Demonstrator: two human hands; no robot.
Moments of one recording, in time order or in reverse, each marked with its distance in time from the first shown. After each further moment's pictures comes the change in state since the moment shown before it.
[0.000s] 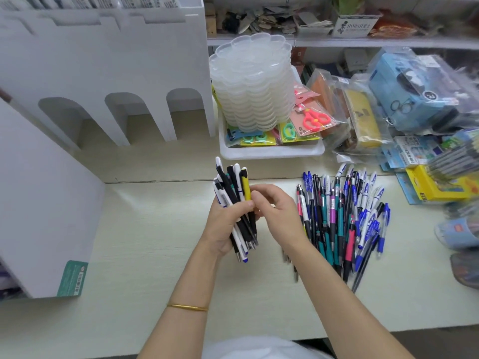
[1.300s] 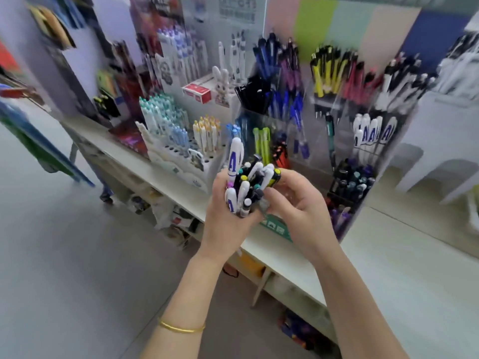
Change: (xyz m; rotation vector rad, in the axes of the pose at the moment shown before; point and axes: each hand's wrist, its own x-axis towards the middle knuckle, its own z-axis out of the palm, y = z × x) left_hand -0.337 0.199 -0.311 0.694 0.765 0.834; right_hand -0.219 -0.157 0.384 0.060 -0.683 -0.601
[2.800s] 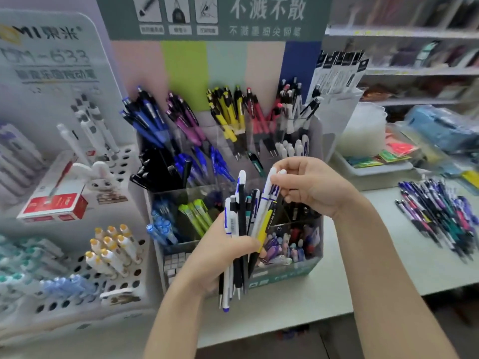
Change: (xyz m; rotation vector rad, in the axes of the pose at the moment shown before) left_hand 0.169 -0.041 0.035 -0.435 -1.221 -0.549; right_hand 0.112 -0.014 -0.068 0.066 0.476 0.530
